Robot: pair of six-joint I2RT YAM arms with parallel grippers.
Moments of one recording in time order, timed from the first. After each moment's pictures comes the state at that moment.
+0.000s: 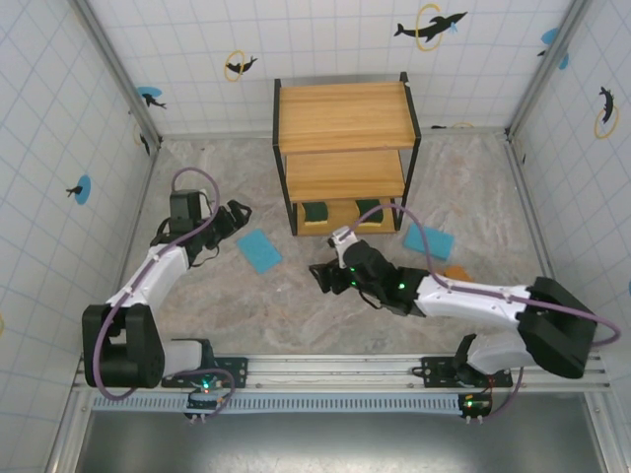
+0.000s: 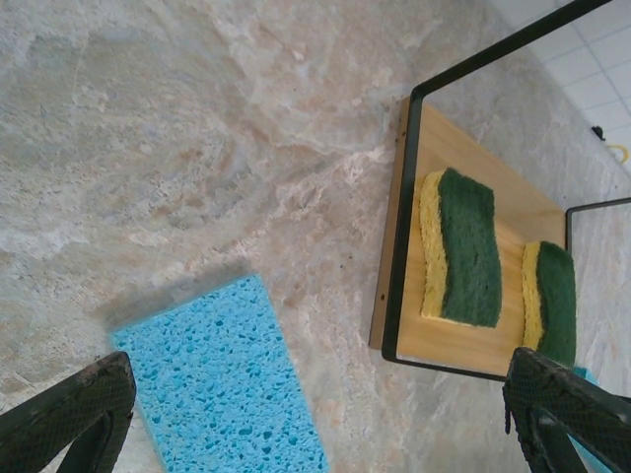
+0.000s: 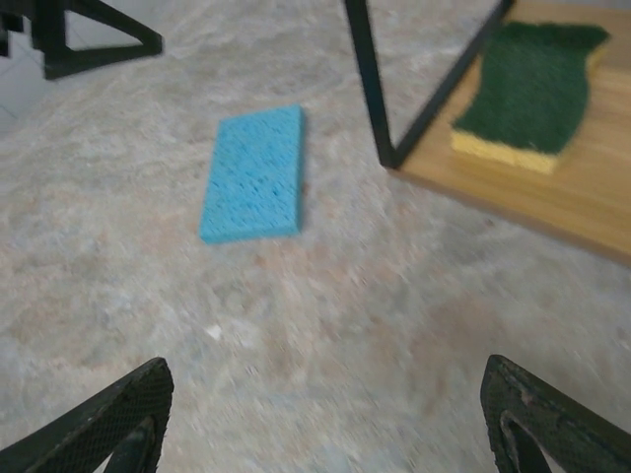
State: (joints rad) left arm -0.05 1.29 0.74 -0.23 0.38 -0.59; right arm 1.08 1.36 0.71 0.09 0.18 0.40
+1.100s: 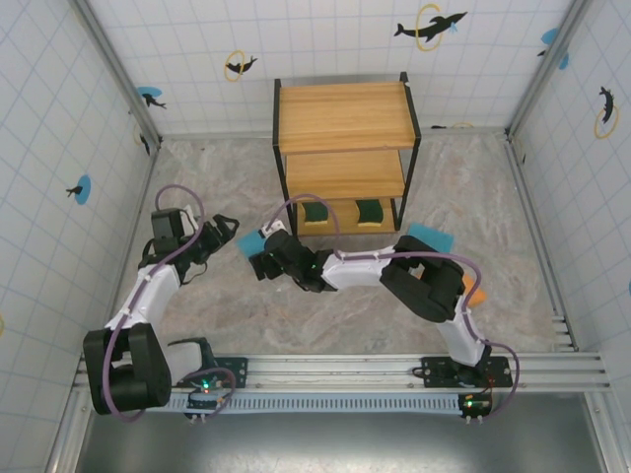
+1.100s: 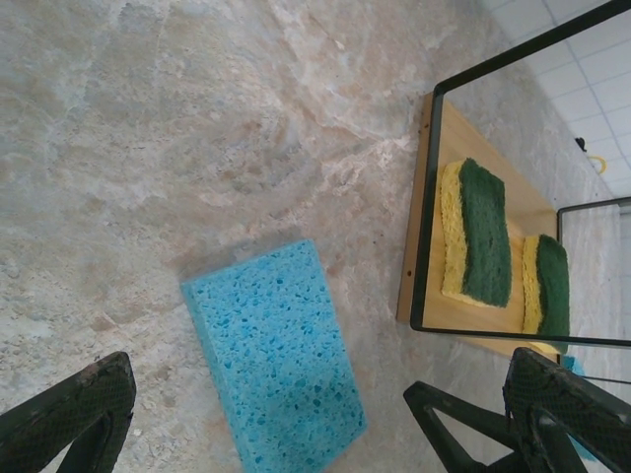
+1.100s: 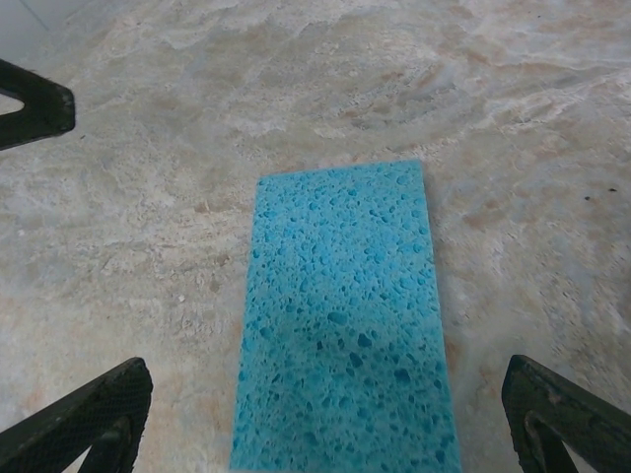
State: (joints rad) left arm 0.11 1.16 0.59 -0.21 0.51 -0.55; right arm 1.12 2.10 1.29 0.18 0.22 0.41
